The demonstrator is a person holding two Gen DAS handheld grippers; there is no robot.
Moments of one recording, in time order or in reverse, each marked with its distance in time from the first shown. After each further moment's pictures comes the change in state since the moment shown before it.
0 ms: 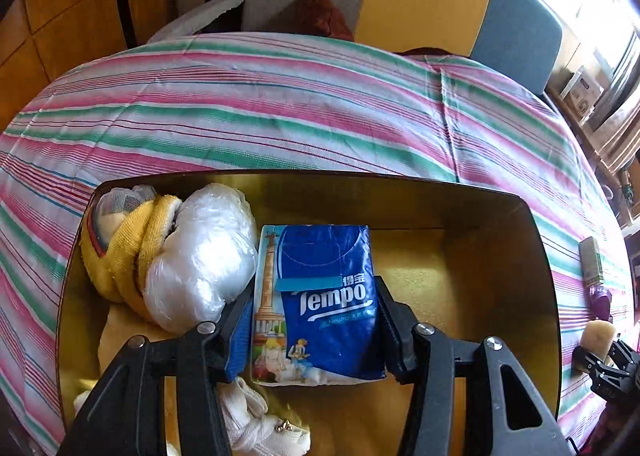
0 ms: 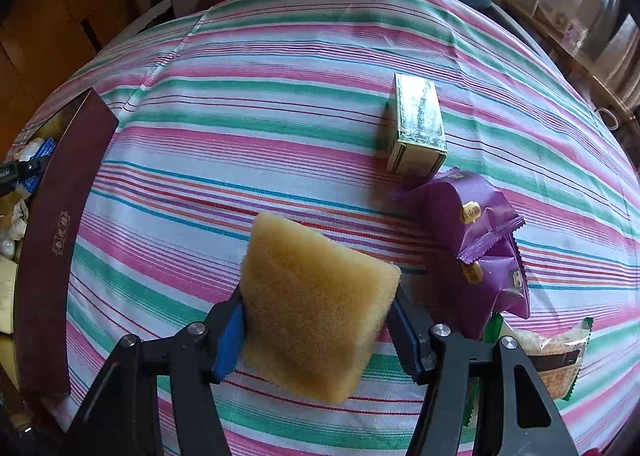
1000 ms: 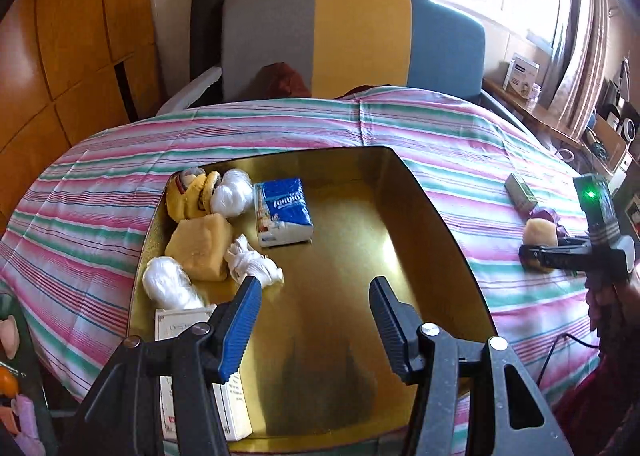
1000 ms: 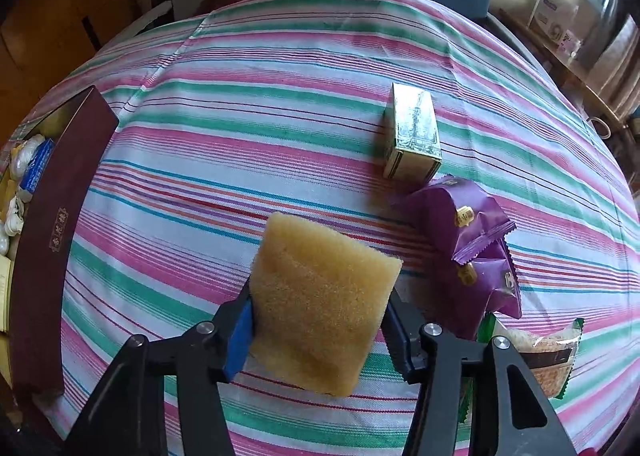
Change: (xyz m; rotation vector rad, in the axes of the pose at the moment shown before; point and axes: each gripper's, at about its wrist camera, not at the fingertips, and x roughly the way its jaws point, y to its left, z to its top) left arm -0.136 -0.031 -0.124 0.181 -0.235 -0.002; right arm -0.007 0.005 -0.004 -0.024 -0.031 -0.041
